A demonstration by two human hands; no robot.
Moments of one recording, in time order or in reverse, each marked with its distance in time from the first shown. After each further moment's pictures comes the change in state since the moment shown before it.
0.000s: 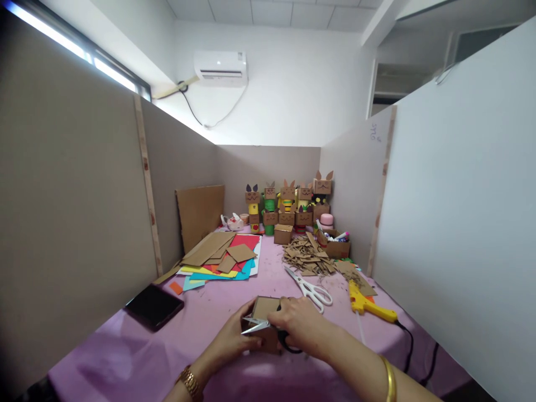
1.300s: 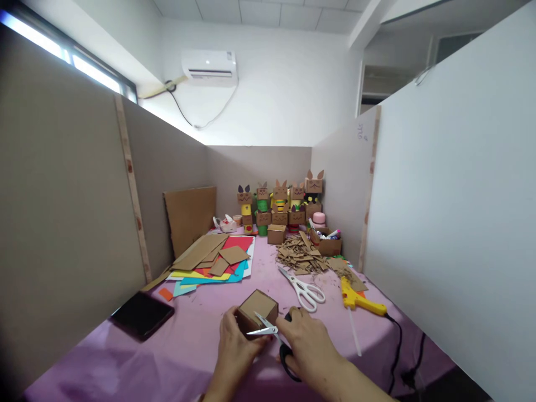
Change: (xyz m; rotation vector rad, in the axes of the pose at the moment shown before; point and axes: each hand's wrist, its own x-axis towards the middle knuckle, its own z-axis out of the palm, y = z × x) left_hand -0.009 0.001 0.049 0.716 0.658 0.062; right_hand -0.036 -0.022 0.020 0.223 0.115 0.369
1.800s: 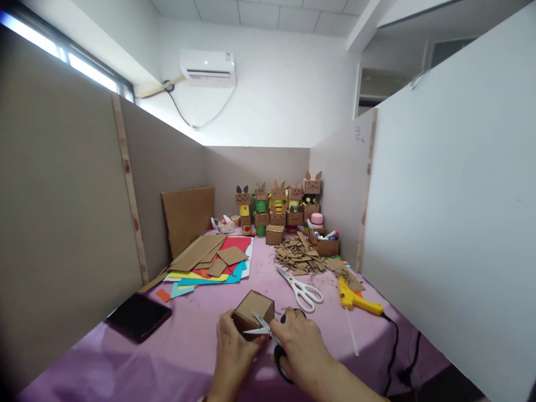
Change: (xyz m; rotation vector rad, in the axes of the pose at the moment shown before) left_hand -0.003 0.005 0.001 0.047 0.014 -0.014; right_hand 0.003 -0.011 -0.002 -0.054 -0.003 0.017
